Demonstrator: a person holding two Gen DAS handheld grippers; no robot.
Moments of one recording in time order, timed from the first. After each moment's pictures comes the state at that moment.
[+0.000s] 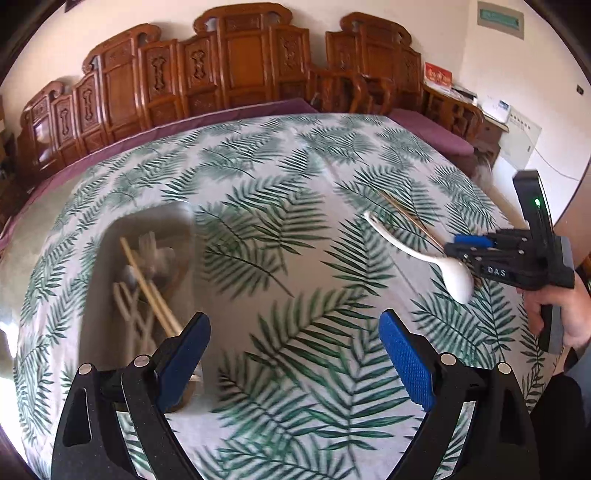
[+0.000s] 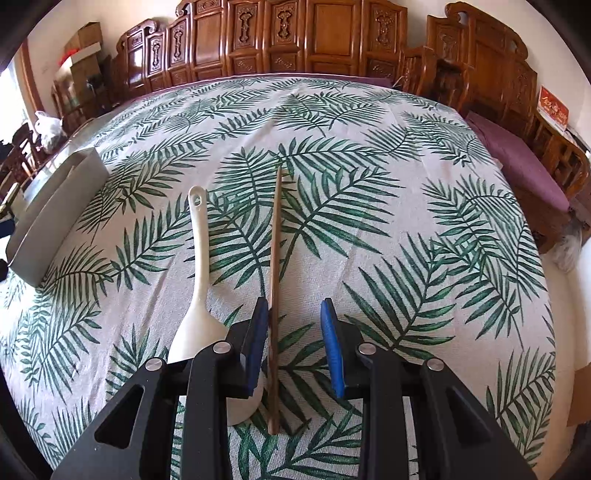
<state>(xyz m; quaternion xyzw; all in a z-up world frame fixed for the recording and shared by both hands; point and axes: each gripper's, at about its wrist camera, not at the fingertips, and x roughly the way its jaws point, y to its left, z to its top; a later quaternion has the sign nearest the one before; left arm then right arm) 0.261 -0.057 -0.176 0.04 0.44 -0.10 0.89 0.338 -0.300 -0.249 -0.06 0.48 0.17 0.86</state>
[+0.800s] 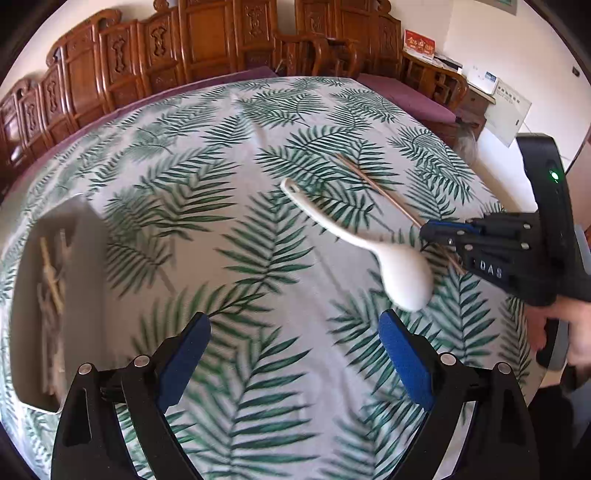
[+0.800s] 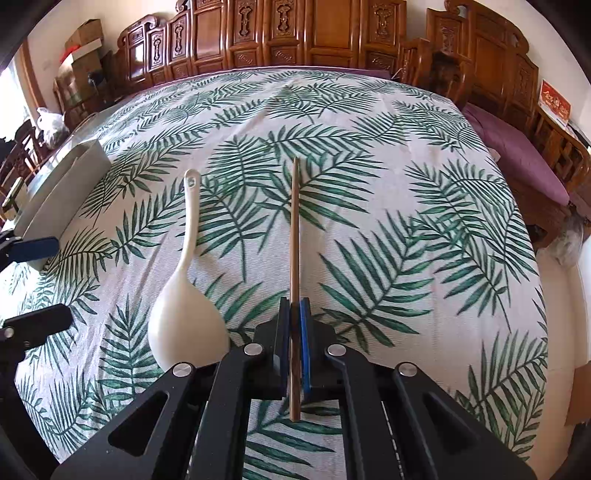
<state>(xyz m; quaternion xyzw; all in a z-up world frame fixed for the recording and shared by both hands) 0.284 -0.147 -0.209 0.04 0.49 -0.14 0.86 0.327 -0.323 -0.248 -0.06 0.49 0.16 0.86</state>
